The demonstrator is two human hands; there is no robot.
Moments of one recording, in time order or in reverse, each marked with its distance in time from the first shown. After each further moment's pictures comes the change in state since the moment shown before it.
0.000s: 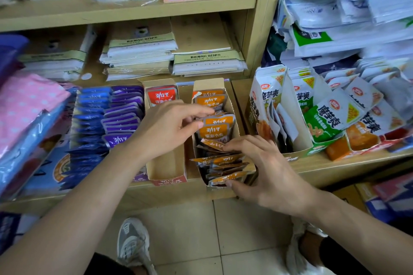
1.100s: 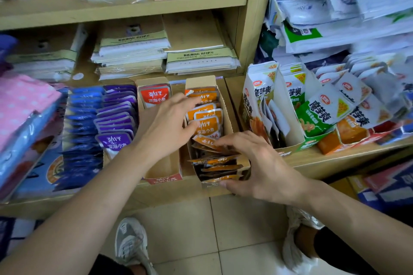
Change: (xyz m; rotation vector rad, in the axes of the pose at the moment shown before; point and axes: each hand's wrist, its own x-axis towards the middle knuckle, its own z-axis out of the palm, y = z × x) left_hand 0.005 0.016 0.011 0.216 0.026 -0.151; right_hand 0.003 0.003 -0.001 0.094 -0.046 -0.008
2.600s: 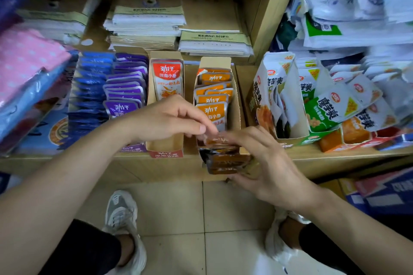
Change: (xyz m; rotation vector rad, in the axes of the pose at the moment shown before) left_hand -0.034 -0.006 -0.028 -0.776 -0.503 0.026; right_hand -0.021 -0.014 -0.001 -0.055 0.015 -0.118
